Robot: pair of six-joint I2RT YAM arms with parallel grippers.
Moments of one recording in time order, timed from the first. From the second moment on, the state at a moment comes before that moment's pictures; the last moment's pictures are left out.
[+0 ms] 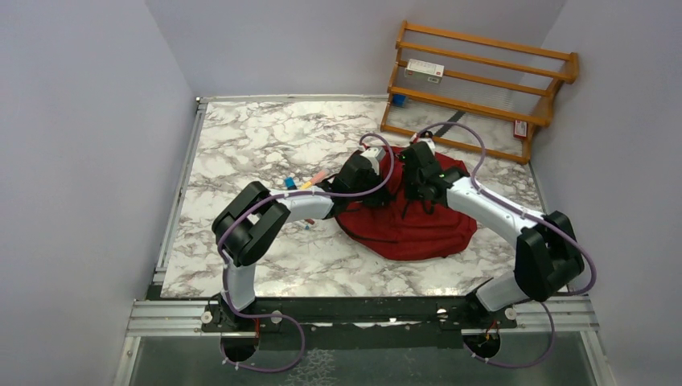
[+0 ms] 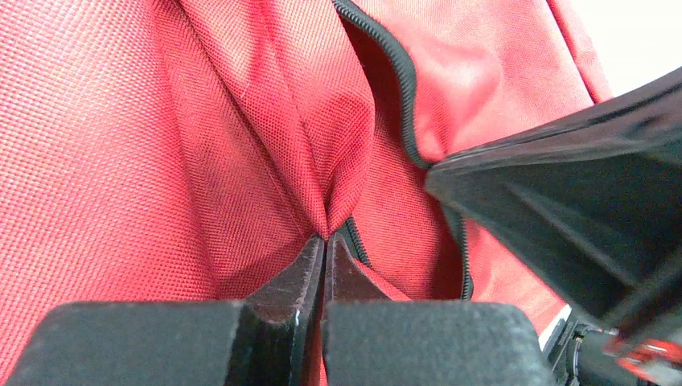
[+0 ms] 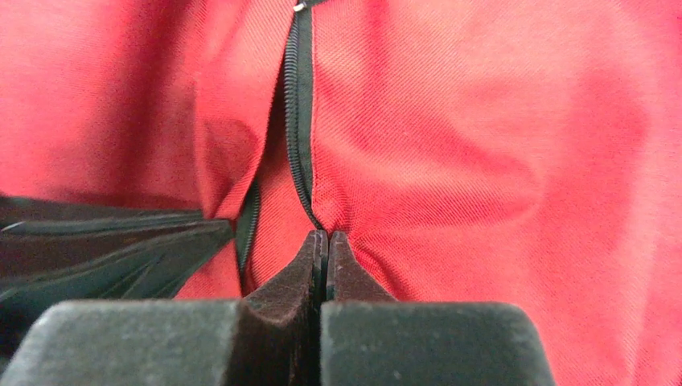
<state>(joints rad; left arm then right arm) -0.79 1.90 1.10 0.29 0.20 -0.59 0.54 1.52 1.03 -0.48 0.32 0.42</state>
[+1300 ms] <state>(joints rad) -0.55 1.38 0.98 -0.02 0.03 -0.43 0.54 1.21 0.93 -0.44 0.26 0.39</state>
